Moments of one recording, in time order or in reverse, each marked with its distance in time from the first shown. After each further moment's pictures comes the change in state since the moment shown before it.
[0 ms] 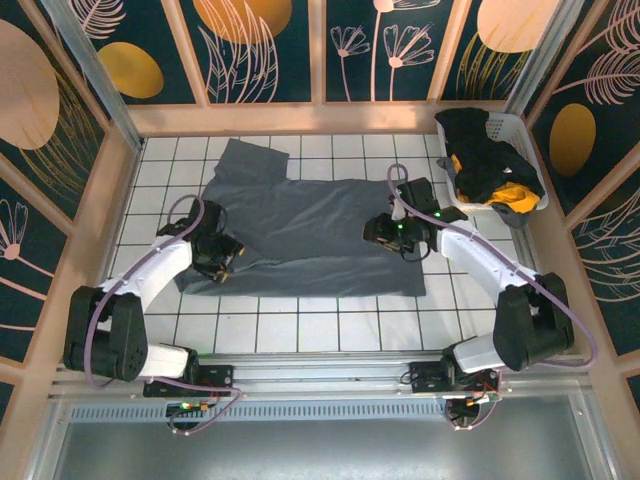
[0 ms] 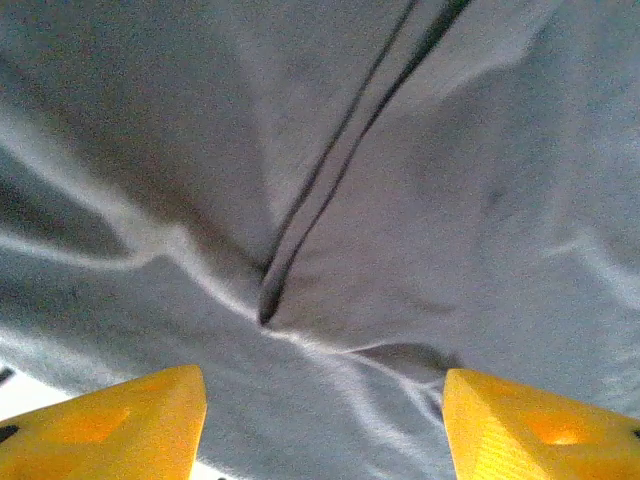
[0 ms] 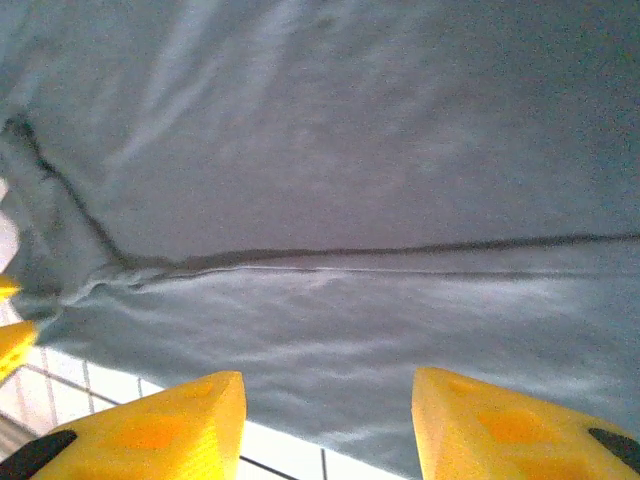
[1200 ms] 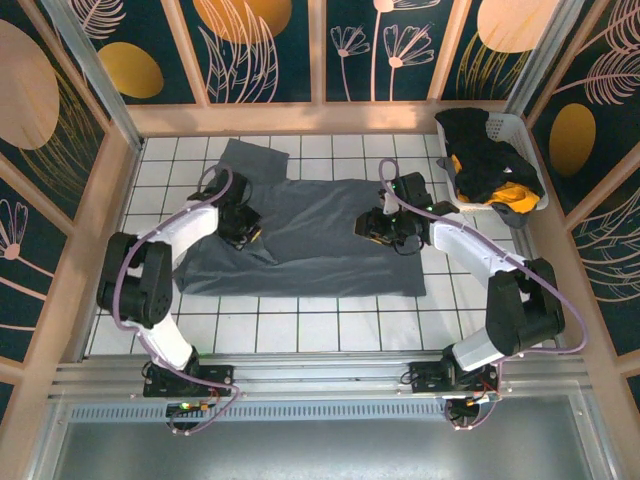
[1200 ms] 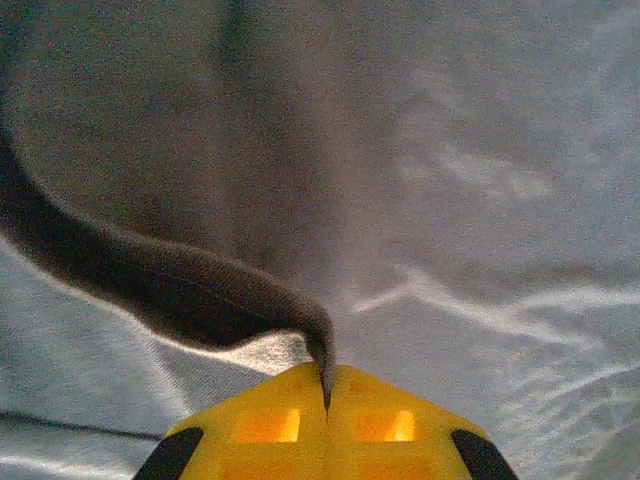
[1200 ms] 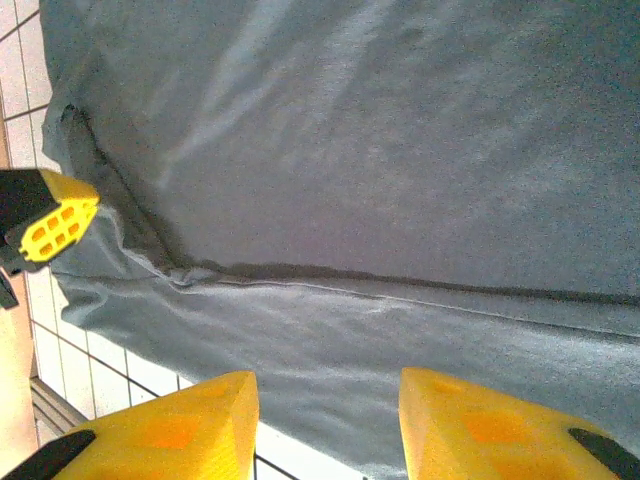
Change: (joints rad) left arm -0.087 0.350 0.345 0.074 0.008 0.080; right arm 0.006 0.073 0.040 0.063 -0.073 -0.006
